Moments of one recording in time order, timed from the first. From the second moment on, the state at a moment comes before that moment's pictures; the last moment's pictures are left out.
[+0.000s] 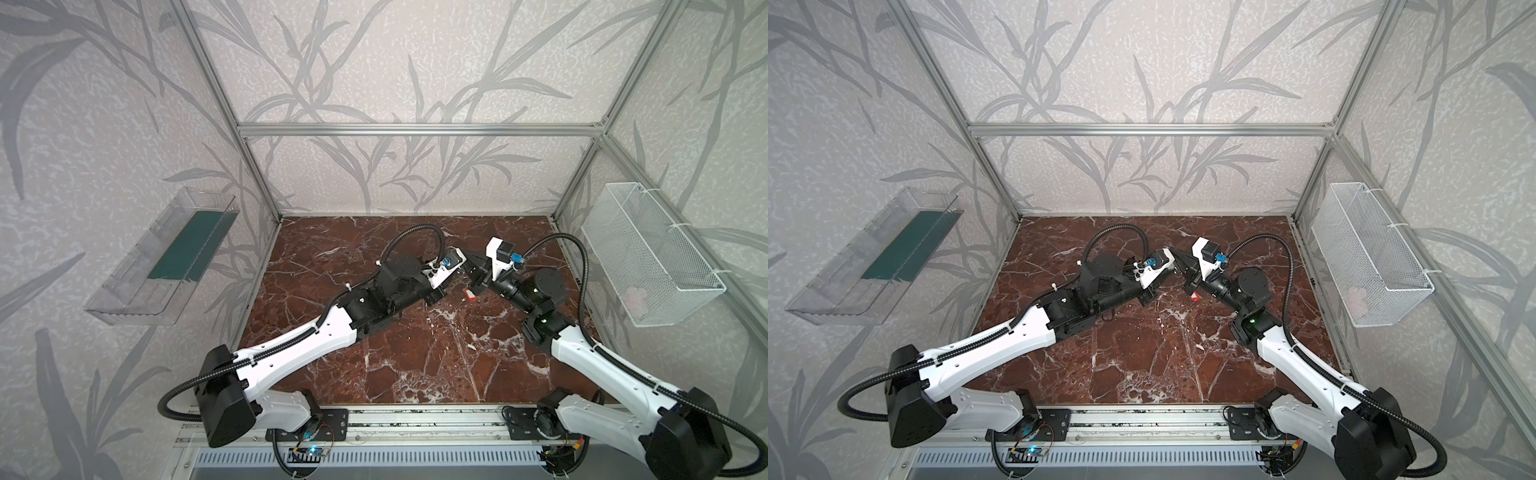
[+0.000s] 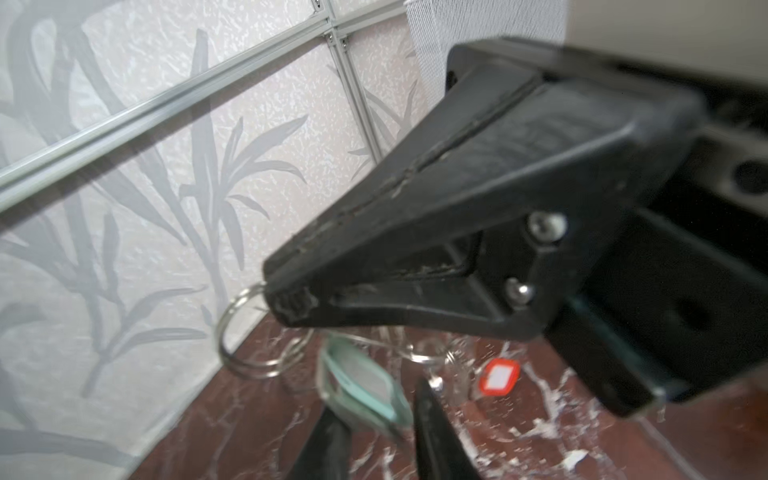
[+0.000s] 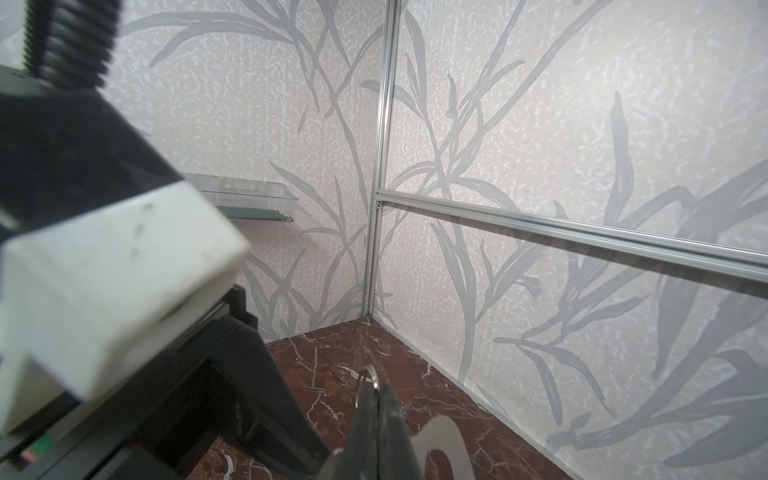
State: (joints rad) left arm -0.93 1.33 1.12 -0.03 -0.06 0.31; right arm 0.51 1.08 0.67 0.69 -0.43 0.02
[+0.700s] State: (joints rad) left arm -0.70 1.22 1.23 -0.24 0.32 0.31; right arm 0.49 1.13 0.64 0.81 -0.61 0.04
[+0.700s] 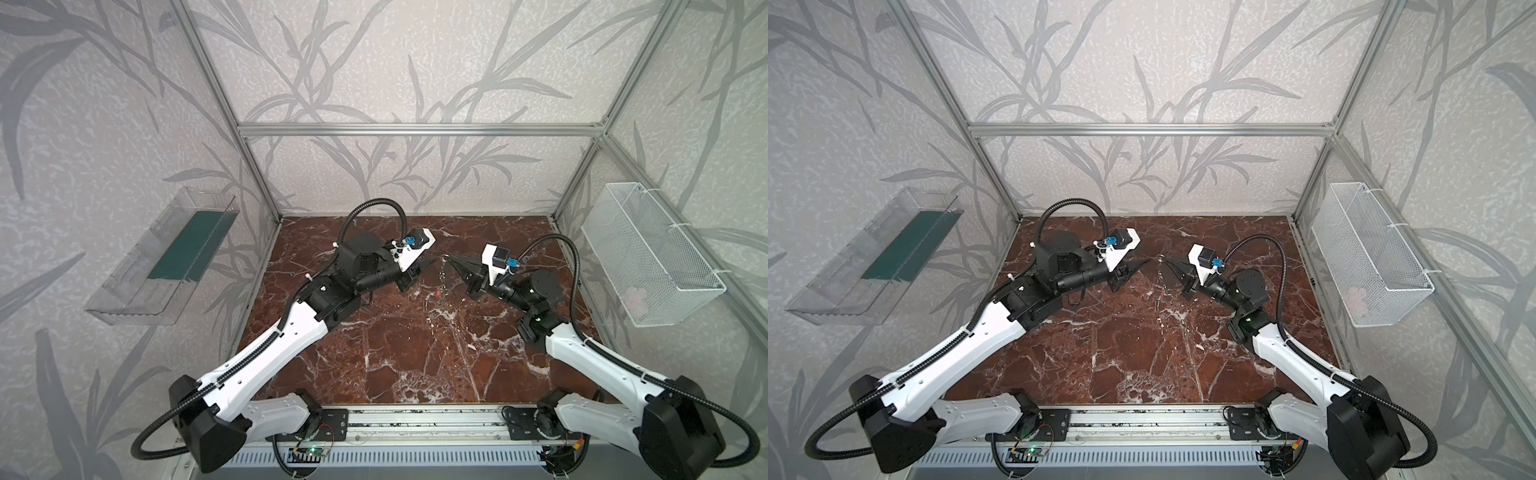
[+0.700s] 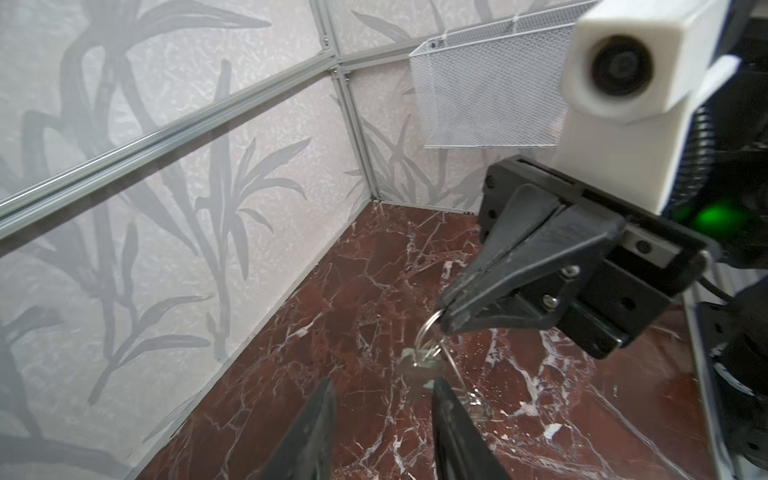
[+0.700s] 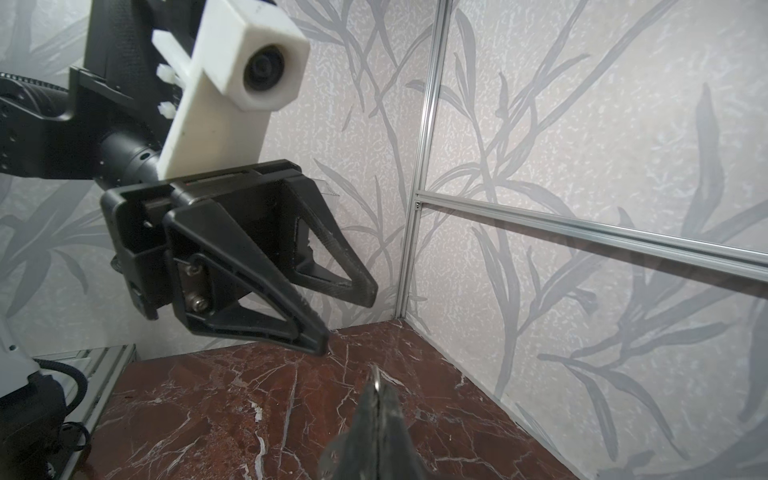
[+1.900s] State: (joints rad) left arm -0.72 1.43 1.65 -0.77 0.37 0.54; right arm 0.48 0.96 0.76 0.35 -0.64 -0.30
